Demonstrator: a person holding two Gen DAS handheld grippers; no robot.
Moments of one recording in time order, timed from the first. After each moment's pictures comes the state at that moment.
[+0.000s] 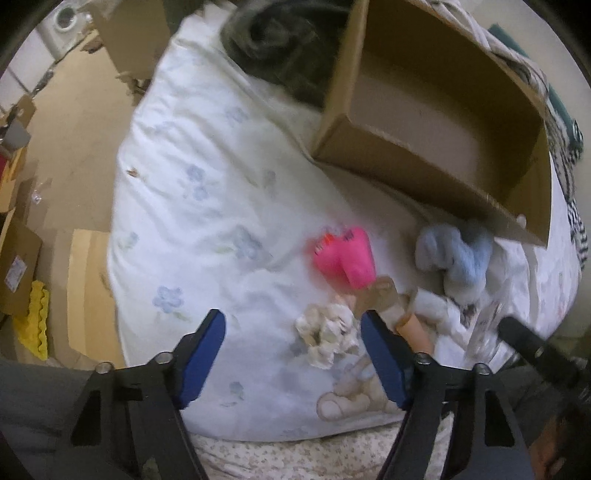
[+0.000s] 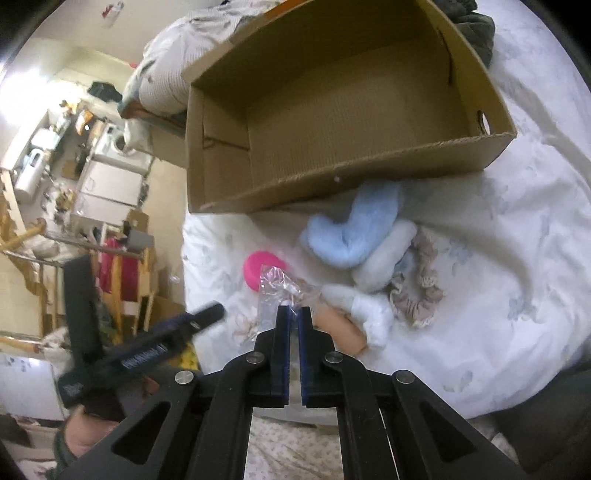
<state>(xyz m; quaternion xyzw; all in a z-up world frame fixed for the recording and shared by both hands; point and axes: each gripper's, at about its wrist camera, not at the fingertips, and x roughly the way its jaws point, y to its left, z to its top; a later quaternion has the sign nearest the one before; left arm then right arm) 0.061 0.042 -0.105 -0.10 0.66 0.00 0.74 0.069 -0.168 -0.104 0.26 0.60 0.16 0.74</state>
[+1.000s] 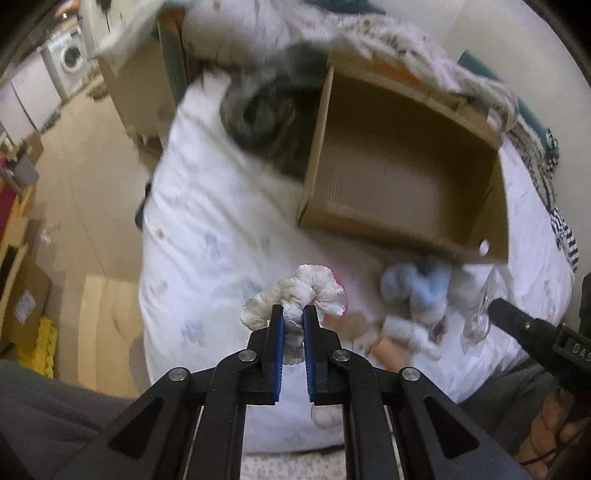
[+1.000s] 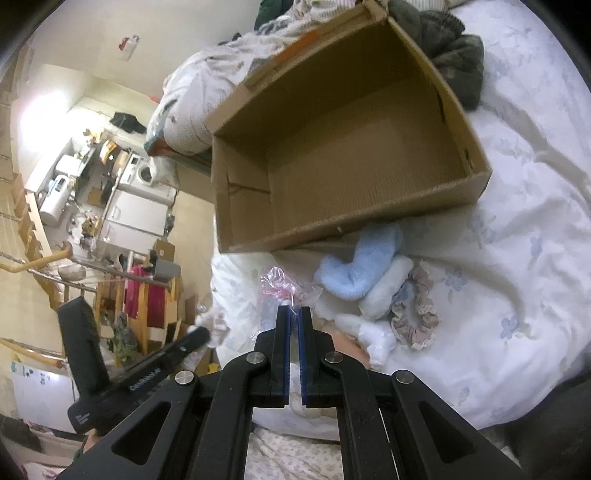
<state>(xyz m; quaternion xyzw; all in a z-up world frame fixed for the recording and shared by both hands) 0.047 0.043 -0.028 -0.07 0.56 -0.01 0.83 0.063 -0.203 -0.072 0.30 0.53 0.18 0.77</state>
